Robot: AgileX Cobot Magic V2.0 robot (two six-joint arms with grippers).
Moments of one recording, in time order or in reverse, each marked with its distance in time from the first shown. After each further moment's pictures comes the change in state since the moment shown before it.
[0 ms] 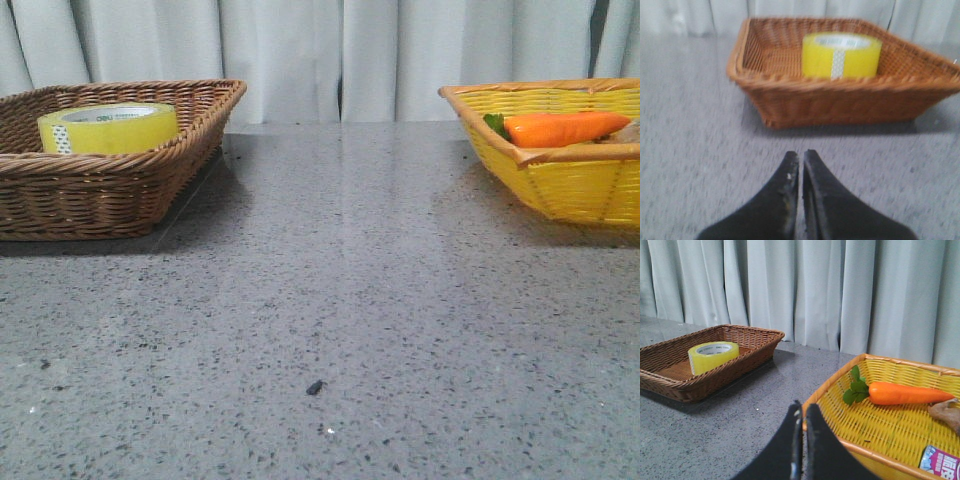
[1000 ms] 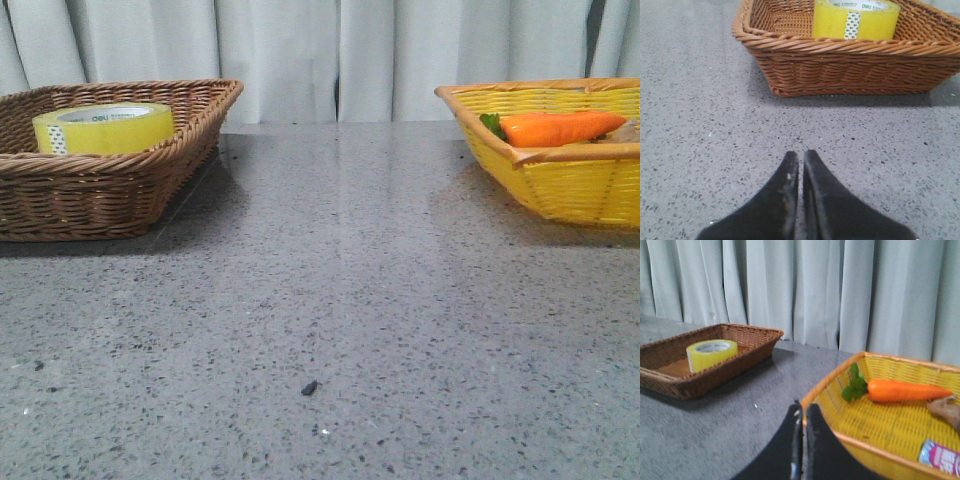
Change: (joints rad) left arm 0.032 0.000 0.000 0.000 0.073 -0.010; right arm -0.006 -0.021 0.038 -0.009 -0.003 0.000
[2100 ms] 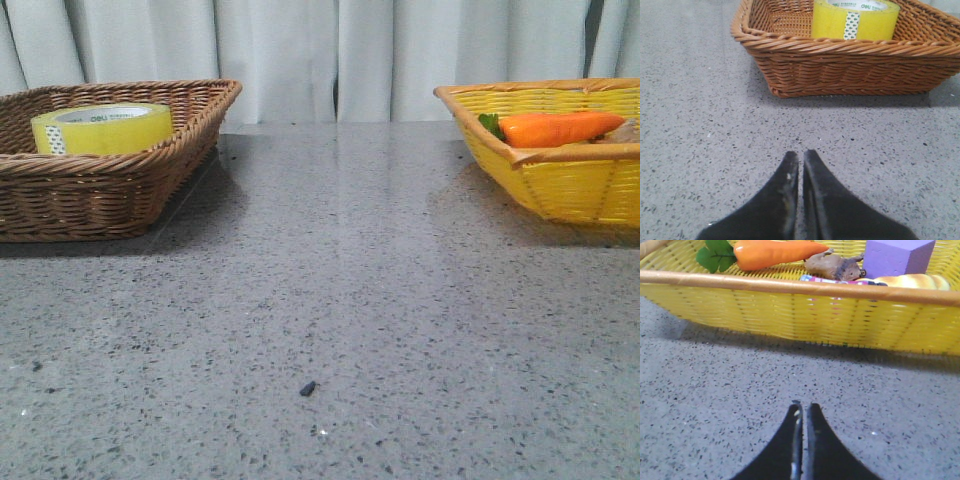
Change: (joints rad) left arm 0.000 0.000 0.000 0.000 0.002 0.000; right arm -0.448 -0.007 0.355 -0.014 -0.078 0.000
